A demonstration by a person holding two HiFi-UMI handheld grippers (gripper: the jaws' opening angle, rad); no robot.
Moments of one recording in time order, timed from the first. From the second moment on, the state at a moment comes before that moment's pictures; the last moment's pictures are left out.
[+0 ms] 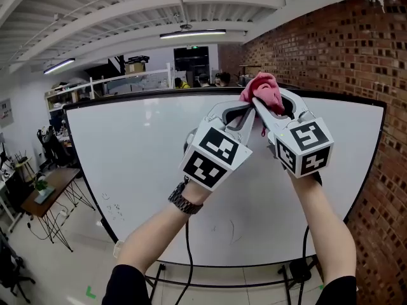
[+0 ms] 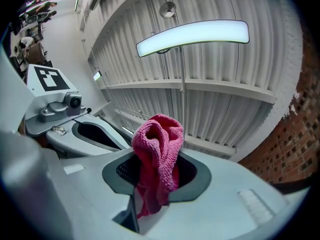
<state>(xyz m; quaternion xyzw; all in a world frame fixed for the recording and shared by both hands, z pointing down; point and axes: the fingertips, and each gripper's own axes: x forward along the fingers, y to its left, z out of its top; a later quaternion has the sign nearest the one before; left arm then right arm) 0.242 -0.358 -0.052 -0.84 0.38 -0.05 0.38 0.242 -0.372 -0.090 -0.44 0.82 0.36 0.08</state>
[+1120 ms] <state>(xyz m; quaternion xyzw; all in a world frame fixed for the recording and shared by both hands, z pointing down) 0.446 -0.367 -0.031 -0.87 0.30 -0.08 0.39 0.472 -0.384 -0.092 -0.51 0.79 0.32 0.11</state>
